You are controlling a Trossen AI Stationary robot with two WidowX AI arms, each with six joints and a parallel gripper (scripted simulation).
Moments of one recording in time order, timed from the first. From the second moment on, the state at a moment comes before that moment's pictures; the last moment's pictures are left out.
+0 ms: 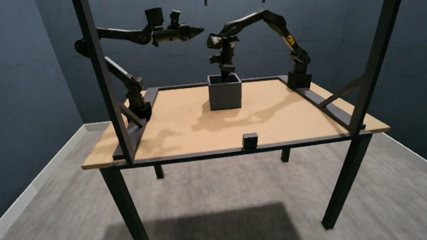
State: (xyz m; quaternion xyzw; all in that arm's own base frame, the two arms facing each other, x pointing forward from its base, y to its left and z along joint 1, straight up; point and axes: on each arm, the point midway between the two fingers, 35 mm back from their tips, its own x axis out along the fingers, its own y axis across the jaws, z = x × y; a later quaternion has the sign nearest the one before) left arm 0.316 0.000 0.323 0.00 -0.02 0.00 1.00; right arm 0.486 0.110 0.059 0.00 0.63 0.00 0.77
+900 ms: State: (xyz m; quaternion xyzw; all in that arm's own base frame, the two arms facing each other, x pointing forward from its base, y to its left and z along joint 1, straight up) left arm 0.316 0.000 0.323 0.00 -0.02 0.00 1.00; right arm 0.486 0.110 0.054 0.00 0.63 0.00 0.77
